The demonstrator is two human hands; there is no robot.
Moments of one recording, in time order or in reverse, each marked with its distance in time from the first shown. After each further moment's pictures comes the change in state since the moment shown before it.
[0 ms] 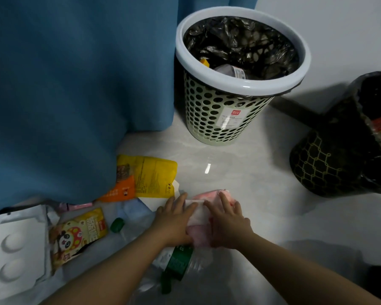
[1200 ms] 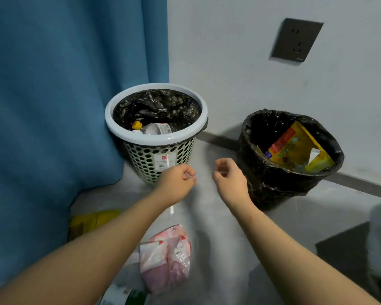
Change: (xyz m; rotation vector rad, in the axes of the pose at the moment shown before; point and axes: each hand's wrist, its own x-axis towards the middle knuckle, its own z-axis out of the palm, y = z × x) left_hand -0.015 0.154 -0.170 -0.576 0.512 0.184; right_hand -0.069 0.073 -0.168 0.983 0.901 0.165
